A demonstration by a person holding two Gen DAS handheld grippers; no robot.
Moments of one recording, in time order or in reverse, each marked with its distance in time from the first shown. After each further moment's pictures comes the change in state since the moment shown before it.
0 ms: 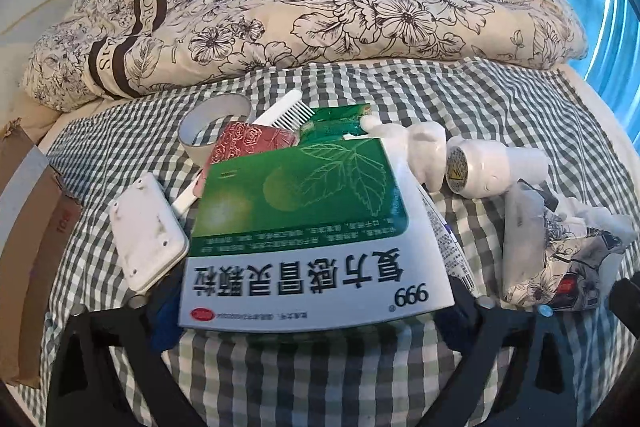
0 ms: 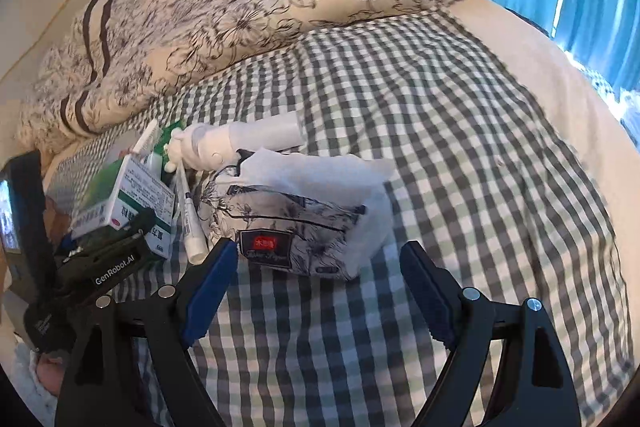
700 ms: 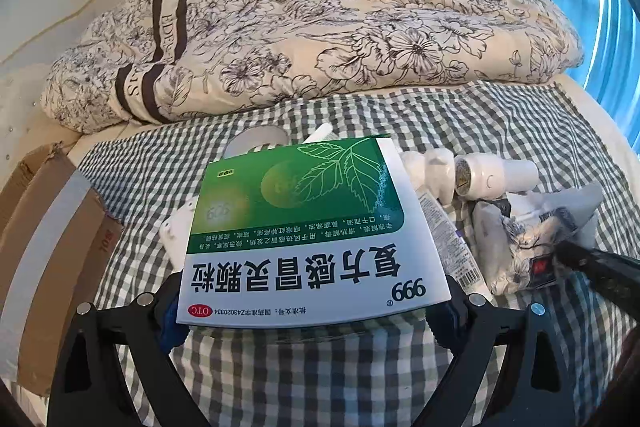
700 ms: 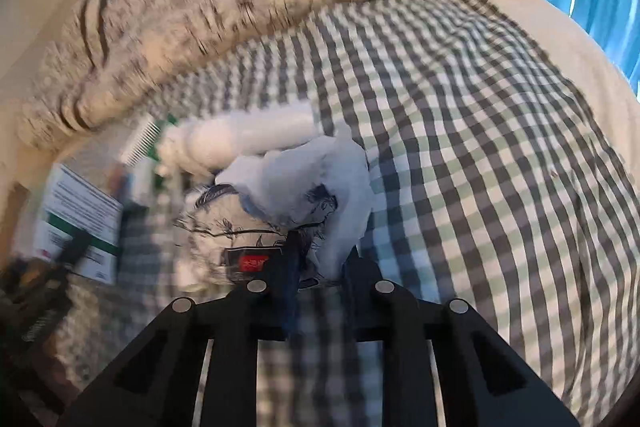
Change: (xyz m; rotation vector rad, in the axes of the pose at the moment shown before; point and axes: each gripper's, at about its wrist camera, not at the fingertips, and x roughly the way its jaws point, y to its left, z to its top) left arm -0.043 0.025 0.003 0.028 -0.064 0.052; right arm 0.023 -0.001 0.012 0.051 0.032 0.076
